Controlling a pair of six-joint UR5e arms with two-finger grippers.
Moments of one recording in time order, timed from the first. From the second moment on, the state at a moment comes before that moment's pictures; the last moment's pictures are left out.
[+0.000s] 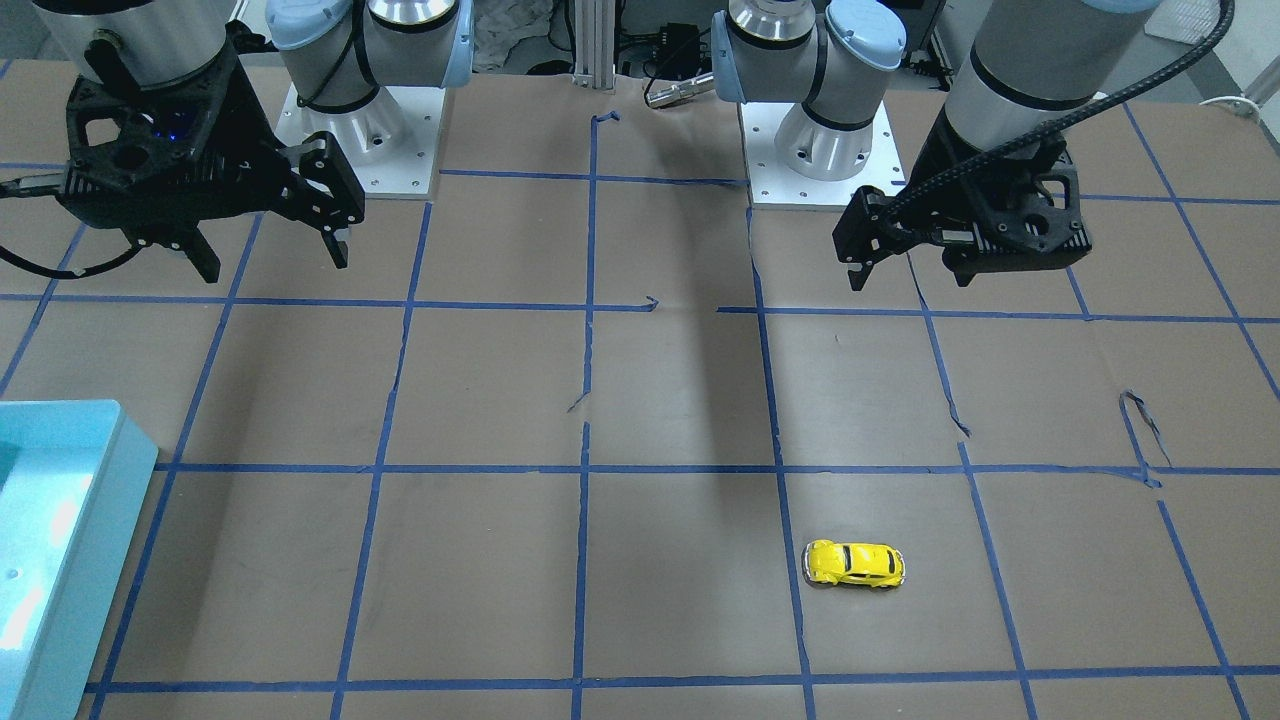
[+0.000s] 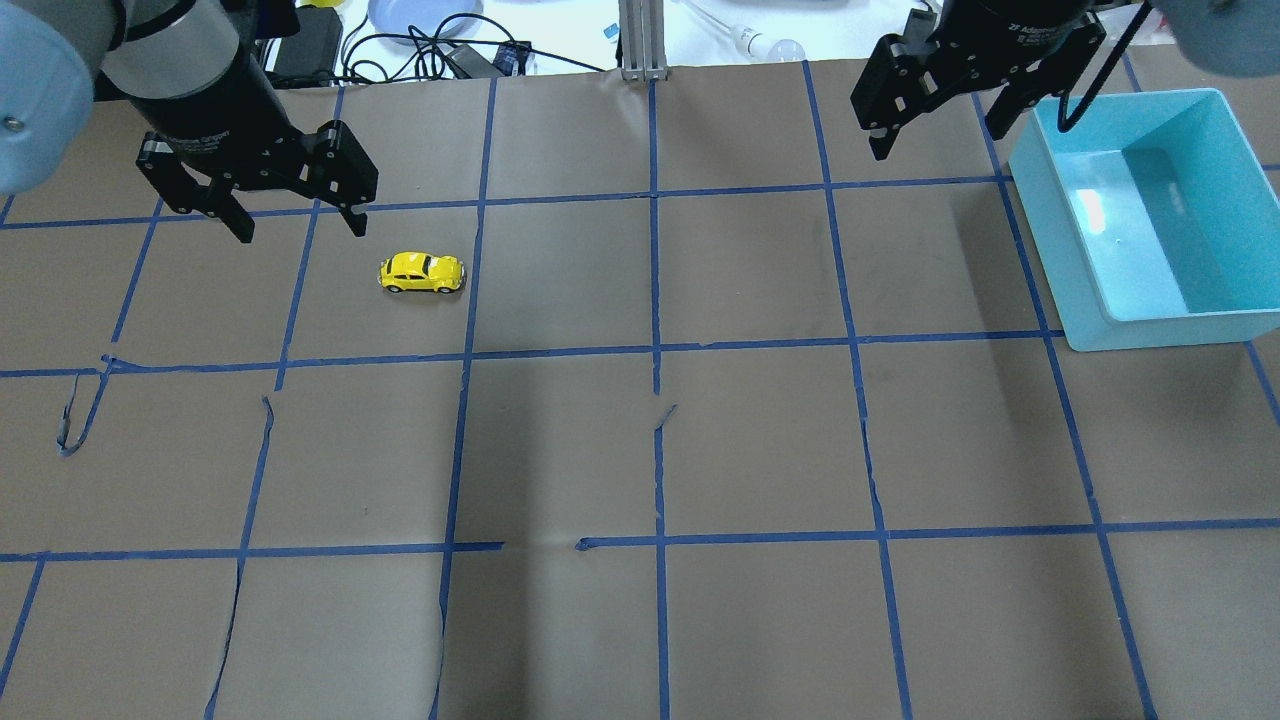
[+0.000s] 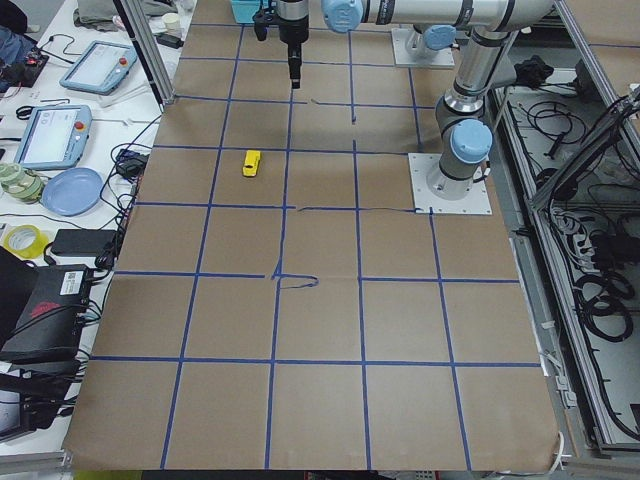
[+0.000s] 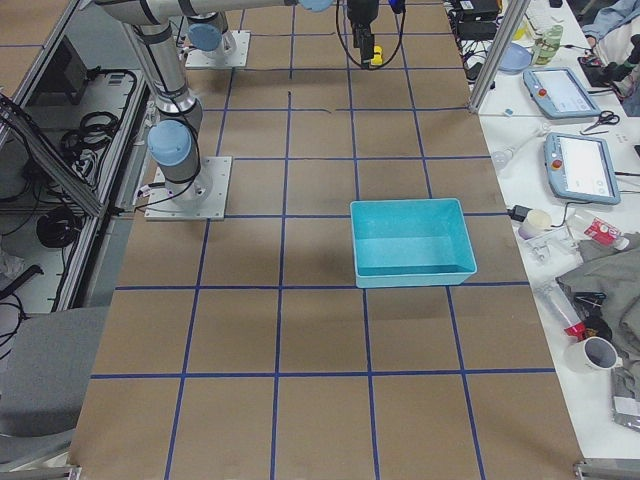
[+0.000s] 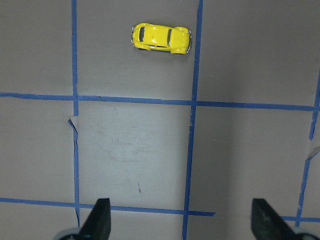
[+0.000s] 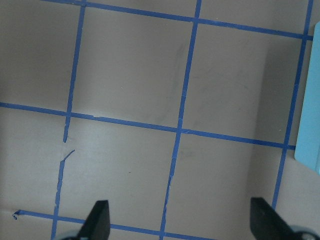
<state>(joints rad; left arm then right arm) -1.53 -1.61 -1.51 -1.60 1.61 -0.01 1.59 -1.51 1.41 -1.56 -1.55 -0.14</state>
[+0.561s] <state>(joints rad) -1.52 -1.61 -1.52 -1.60 1.61 -0.01 1.59 -1.51 1.41 -1.56 -1.55 -0.14</state>
